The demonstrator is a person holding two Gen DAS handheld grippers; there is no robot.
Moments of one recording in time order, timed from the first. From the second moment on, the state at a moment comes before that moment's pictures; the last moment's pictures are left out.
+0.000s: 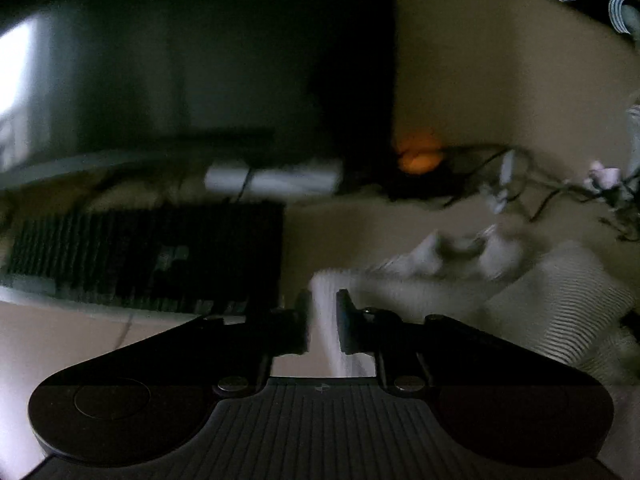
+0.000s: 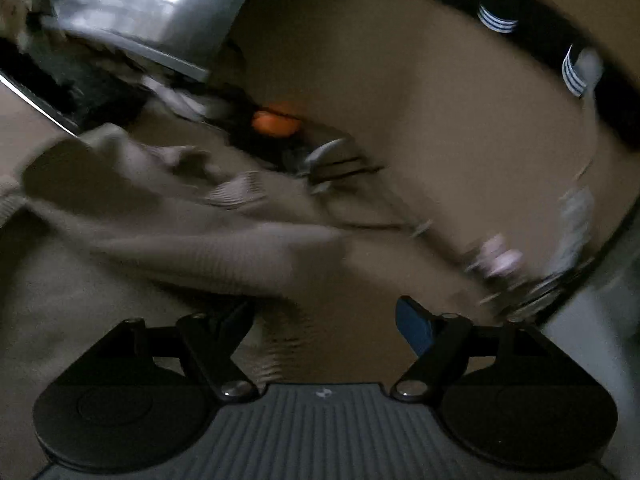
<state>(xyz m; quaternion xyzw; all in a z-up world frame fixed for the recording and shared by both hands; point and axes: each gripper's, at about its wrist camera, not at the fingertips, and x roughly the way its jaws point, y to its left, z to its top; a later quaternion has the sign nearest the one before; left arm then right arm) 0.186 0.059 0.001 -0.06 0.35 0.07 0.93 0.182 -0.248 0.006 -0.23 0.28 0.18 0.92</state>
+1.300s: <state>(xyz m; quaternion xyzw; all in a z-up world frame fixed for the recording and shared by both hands) 0.168 0.067 0.018 -0.15 0.32 -0.02 0.94 0.224 -0.241 0.030 0.00 0.33 0.32 0.89</state>
